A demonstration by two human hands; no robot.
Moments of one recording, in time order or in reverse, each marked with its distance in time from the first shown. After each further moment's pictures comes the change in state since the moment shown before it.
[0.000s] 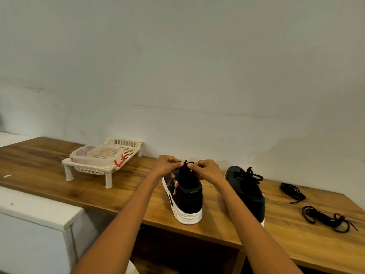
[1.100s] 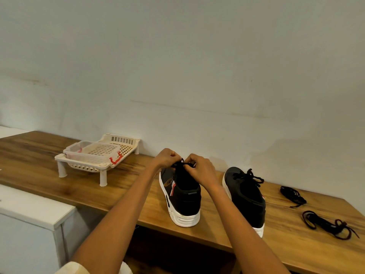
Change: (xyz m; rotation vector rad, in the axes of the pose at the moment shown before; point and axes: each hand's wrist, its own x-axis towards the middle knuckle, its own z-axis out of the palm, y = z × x) left_hand 0.035 0.007 0.000 0.163 -0.081 -0.034; right_hand 0.004 -0.009 0.016 -0.474 0.143 -0.267
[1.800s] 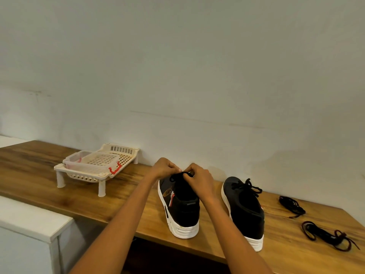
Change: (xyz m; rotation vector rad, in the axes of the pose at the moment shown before) left_hand -0.017 0.004 -0.006 0.040 0.027 0.058; right_hand -0.004 -0.004 0.005 0.024 0.072 0.086
